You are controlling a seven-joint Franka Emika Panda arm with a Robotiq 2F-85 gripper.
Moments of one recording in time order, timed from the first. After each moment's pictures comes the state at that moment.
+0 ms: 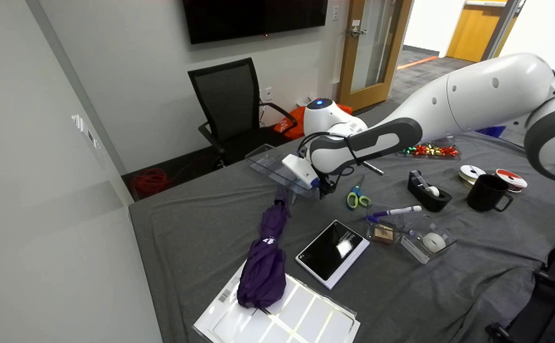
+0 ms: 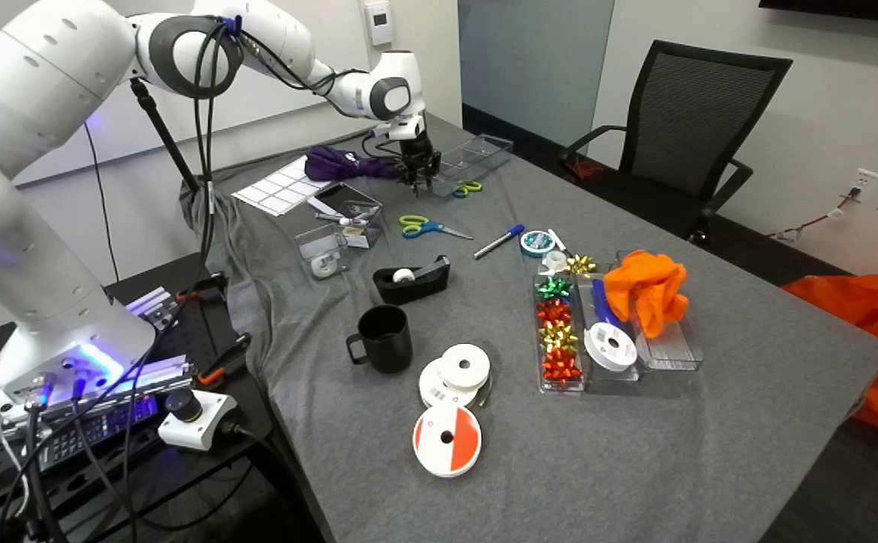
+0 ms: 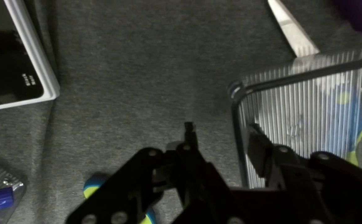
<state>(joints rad) 0.25 1.09 -0.05 -1.12 -0.08 2.22 1.84</state>
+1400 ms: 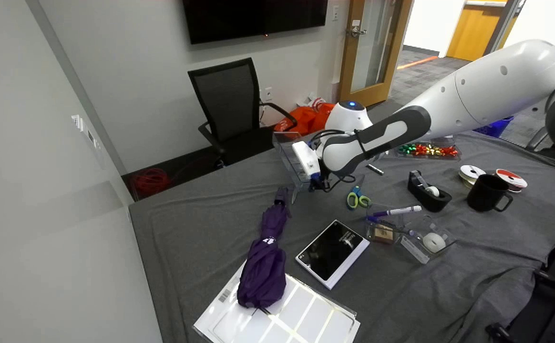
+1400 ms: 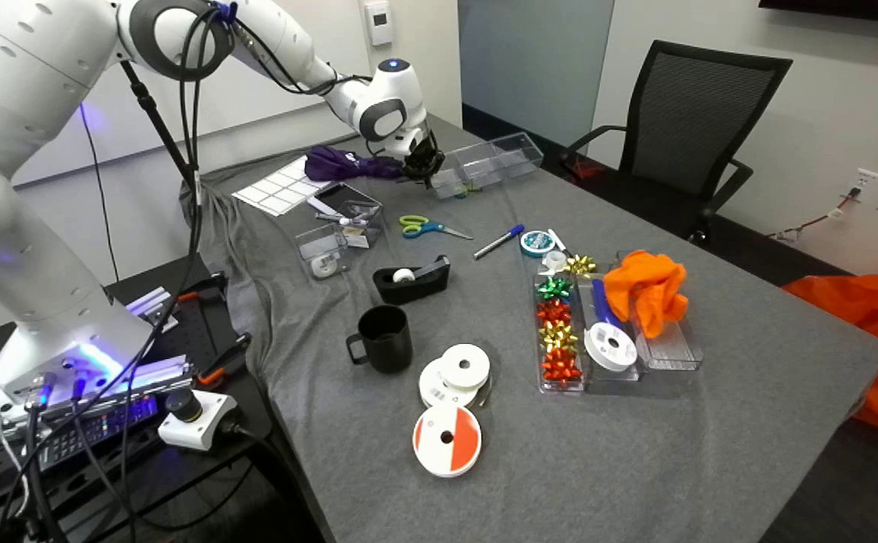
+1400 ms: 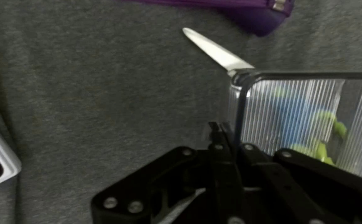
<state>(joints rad) 0.20 0.99 -0.02 -1.39 0.19 2.64 1.86</state>
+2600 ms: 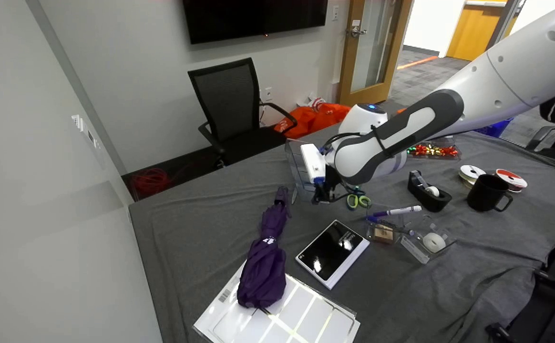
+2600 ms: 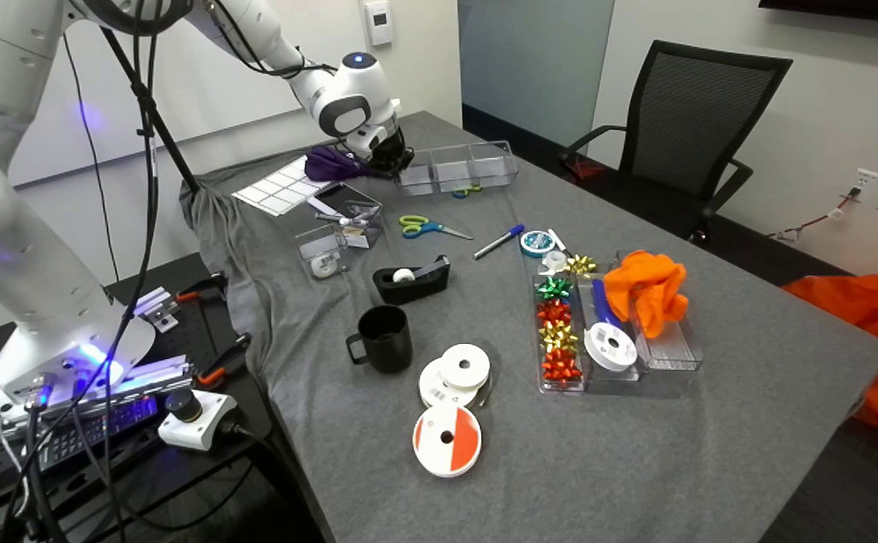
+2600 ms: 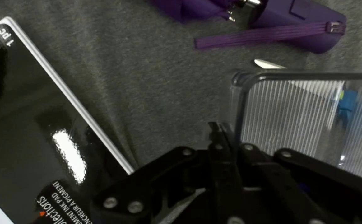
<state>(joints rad) 0.21 0.77 0.05 -1.74 0.32 2.78 1.97</state>
